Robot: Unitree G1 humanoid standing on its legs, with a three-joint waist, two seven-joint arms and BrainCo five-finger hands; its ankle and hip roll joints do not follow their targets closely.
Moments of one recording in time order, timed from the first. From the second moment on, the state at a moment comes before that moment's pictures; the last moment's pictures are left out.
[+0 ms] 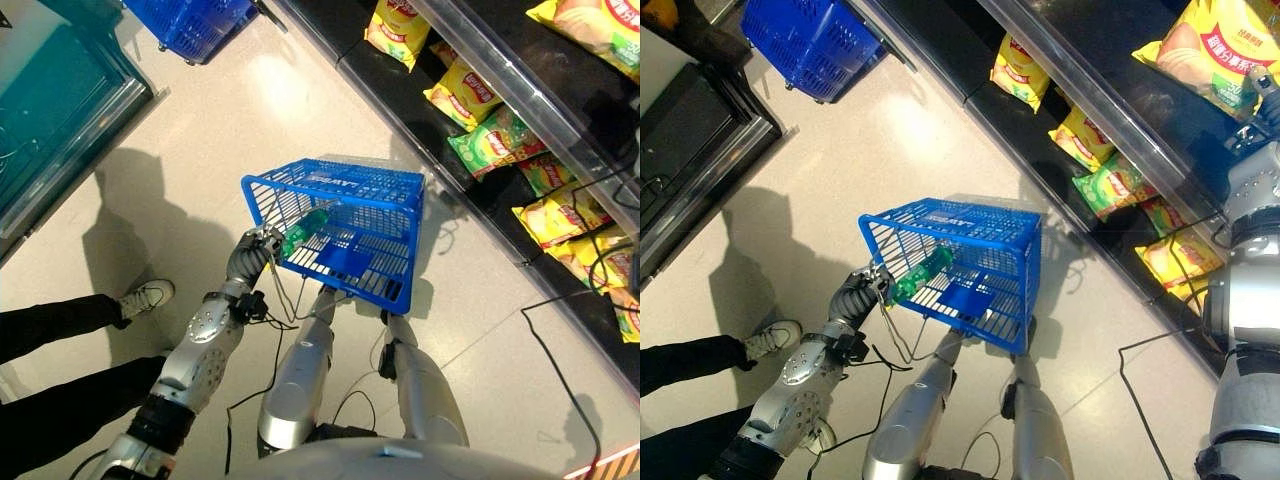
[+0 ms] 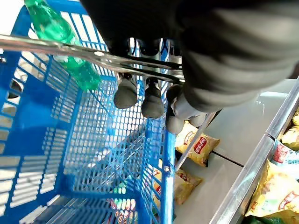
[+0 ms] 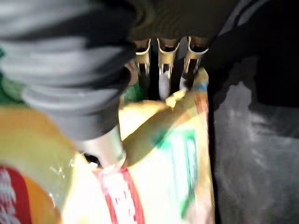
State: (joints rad) left arm -0.04 0.47 -0.30 -0.03 -0.72 -0.07 0.07; right arm -1.30 -0.89 0.11 1.33 0.90 -0.06 -0.18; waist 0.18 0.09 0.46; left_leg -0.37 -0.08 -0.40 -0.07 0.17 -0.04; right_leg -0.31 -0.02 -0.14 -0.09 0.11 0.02
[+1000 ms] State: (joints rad) left arm -0.04 0.41 -0.24 -0.02 -0.72 -0.08 0.10; right arm -0.70 -0.51 -0.11 0.56 1.07 -0.25 -0.22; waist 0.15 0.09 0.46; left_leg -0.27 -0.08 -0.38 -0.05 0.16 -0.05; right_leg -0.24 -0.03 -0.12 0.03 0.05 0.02
